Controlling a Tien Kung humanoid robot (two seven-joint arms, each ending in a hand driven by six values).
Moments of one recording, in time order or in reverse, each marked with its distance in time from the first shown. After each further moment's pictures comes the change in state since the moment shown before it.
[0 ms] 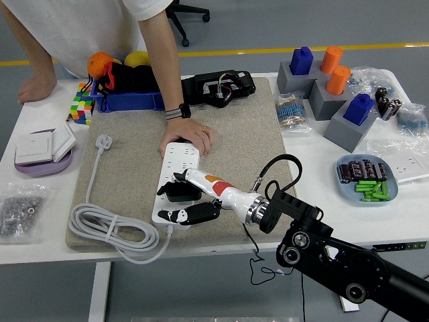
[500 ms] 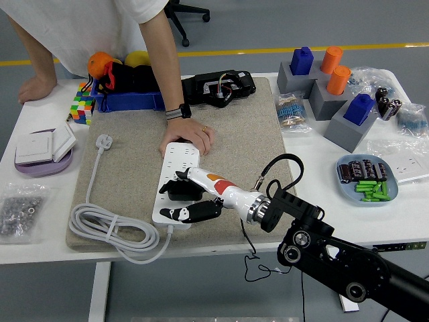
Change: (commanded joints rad) left arm -0.004 0.000 -0.002 0.000 -0.001 0.000 -0.001; right arm -0.004 -0.005 0.011 -0.013 -0.002 -0.003 -0.001
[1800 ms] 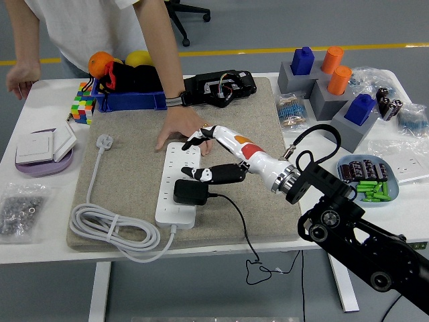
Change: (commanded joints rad) left arm -0.003 0.000 0.018 0.000 -0.018 -0.006 0.002; right arm -0.047 -0.073 0.254 0.140 -0.123 -0.015 -0.004
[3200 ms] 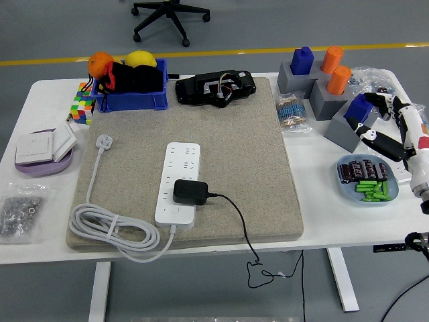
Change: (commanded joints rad) left arm -0.026 0.019 0.055 0.000 0.031 -0.016 -0.021; right arm -0.446 -0.003 0.726 0.102 0.009 -0.054 0.119
